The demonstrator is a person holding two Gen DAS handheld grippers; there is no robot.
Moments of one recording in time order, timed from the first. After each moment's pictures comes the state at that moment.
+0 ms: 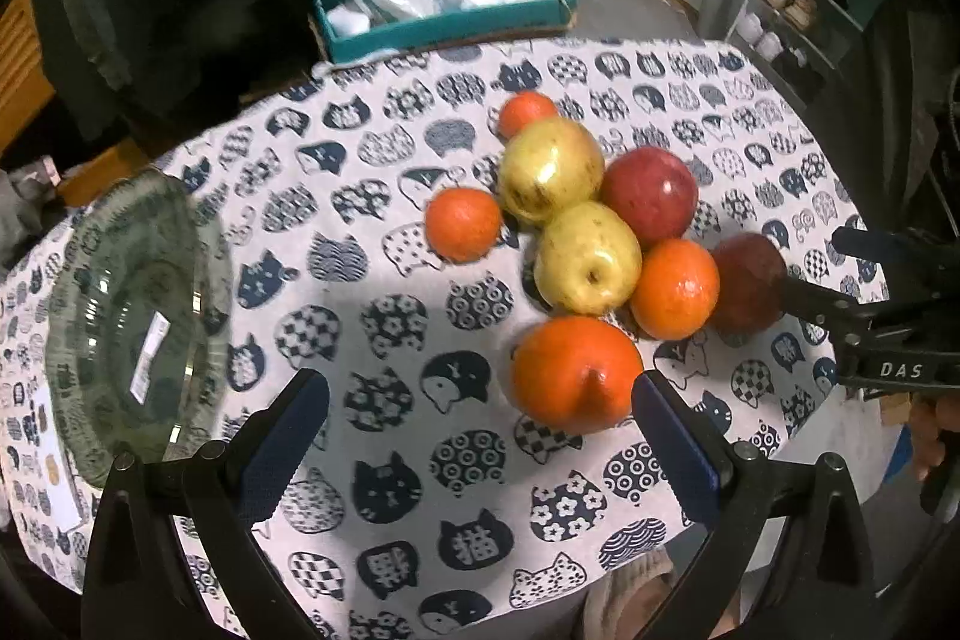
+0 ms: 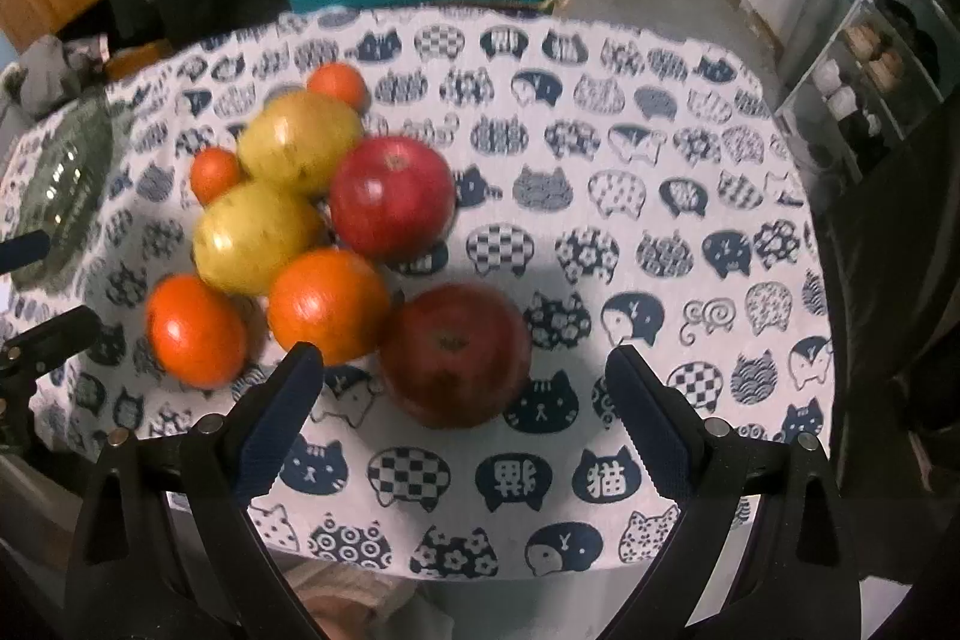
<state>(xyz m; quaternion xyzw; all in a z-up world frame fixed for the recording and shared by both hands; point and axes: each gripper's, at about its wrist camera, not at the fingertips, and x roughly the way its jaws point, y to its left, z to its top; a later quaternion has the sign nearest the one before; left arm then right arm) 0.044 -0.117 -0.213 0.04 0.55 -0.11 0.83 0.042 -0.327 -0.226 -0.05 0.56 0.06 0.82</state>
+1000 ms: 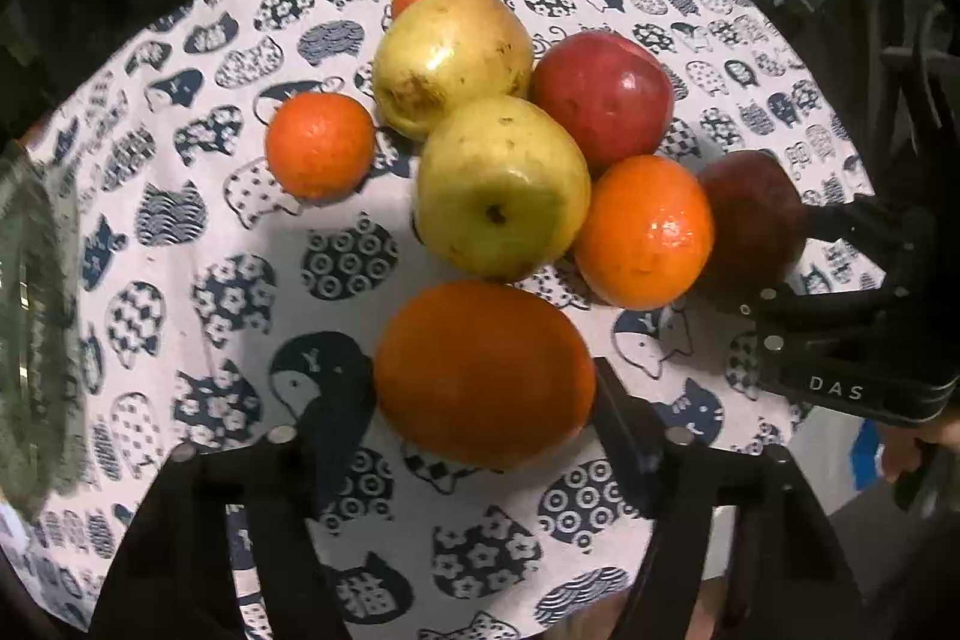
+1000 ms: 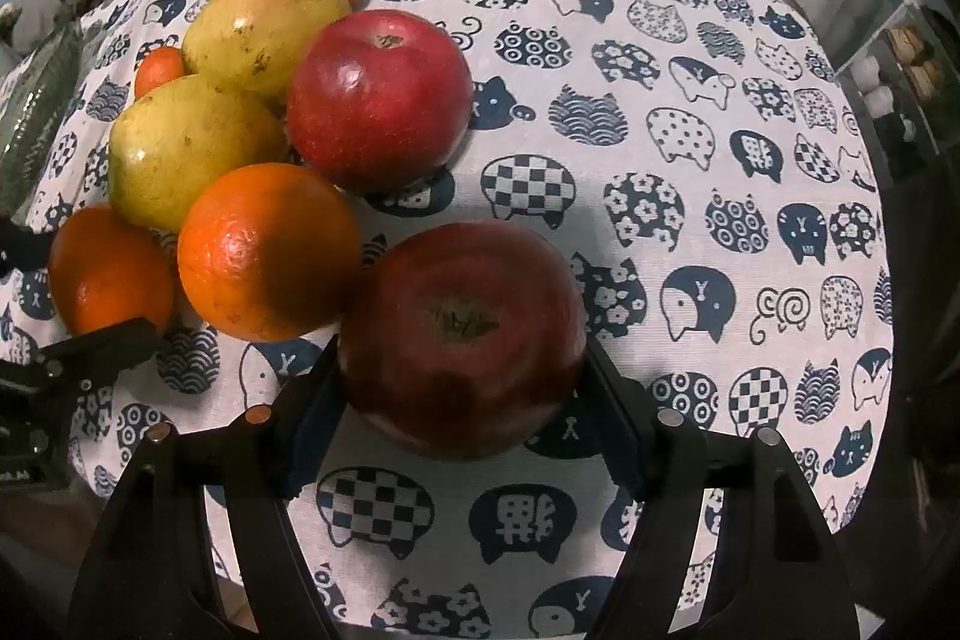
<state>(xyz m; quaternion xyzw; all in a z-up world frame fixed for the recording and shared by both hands) 0.056 -0.163 -0.278 0.03 0.61 -0.17 0.77 0.062 -0.316 -0.295 -0.07 0.60 0.09 0.79</state>
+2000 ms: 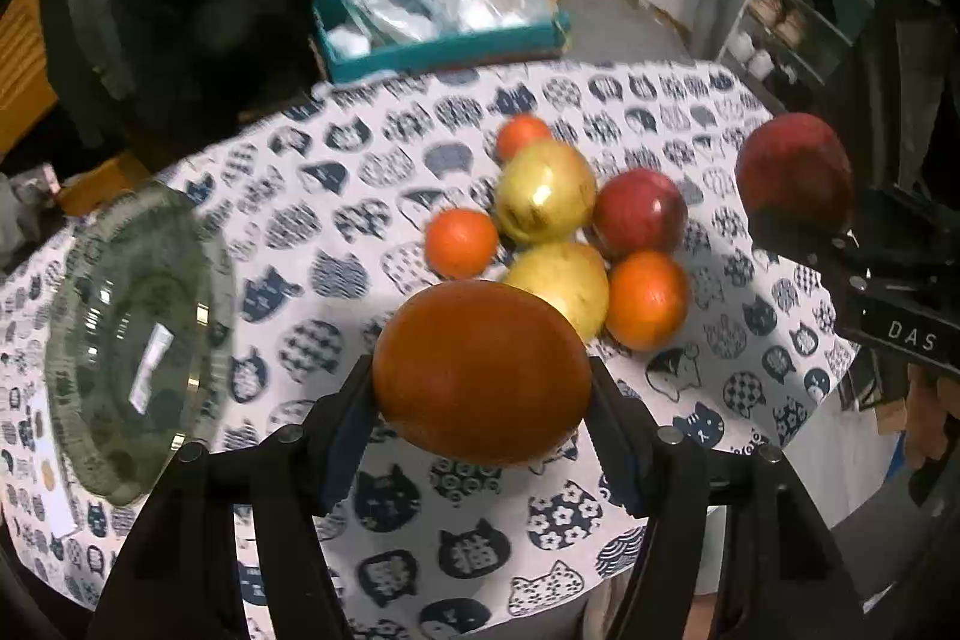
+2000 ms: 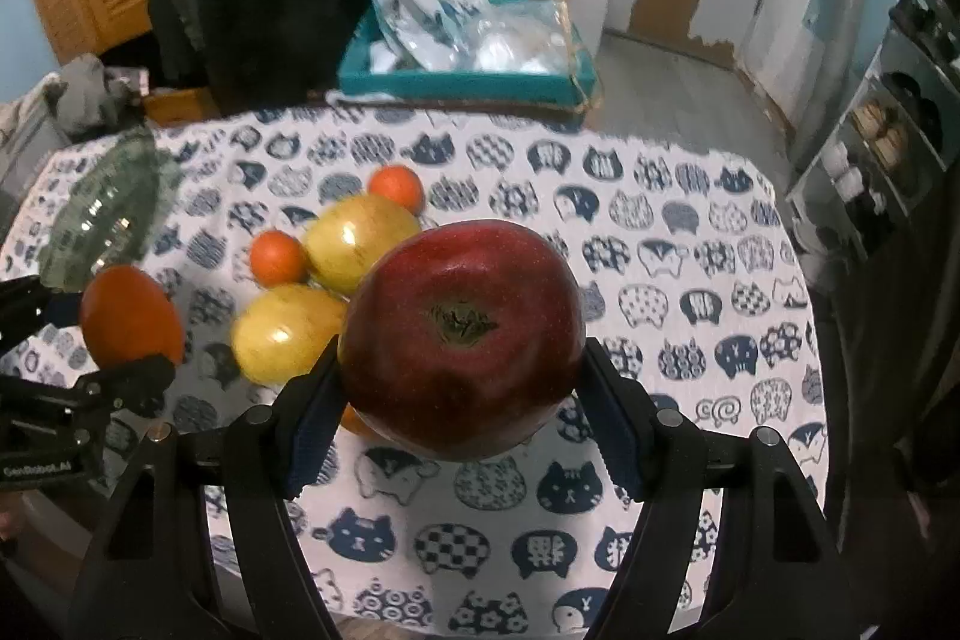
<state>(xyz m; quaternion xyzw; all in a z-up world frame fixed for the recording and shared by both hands) 0.038 -0.109 -0.198 0.03 0.52 -0.12 0.85 0.045 -0.294 -0.185 -0.06 0.46 0.10 0.88</state>
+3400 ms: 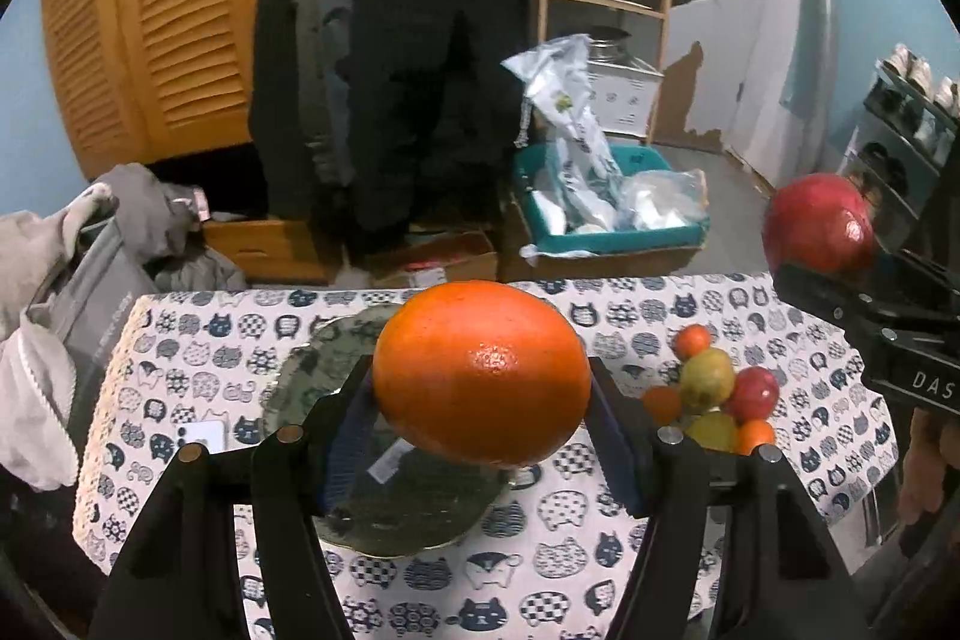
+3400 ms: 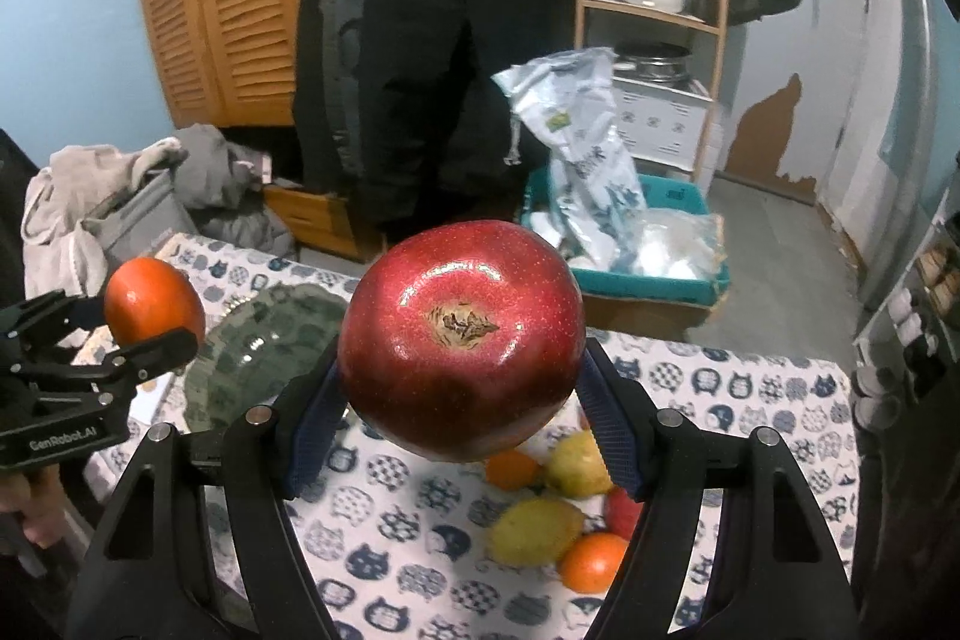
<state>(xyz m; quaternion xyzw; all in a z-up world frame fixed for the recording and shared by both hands) 0.018 0.057 -0.082 -0.03 0.38 0.02 0.92 0.059 -0.144 -0.067 -0.06 0.35 0.21 0.91</state>
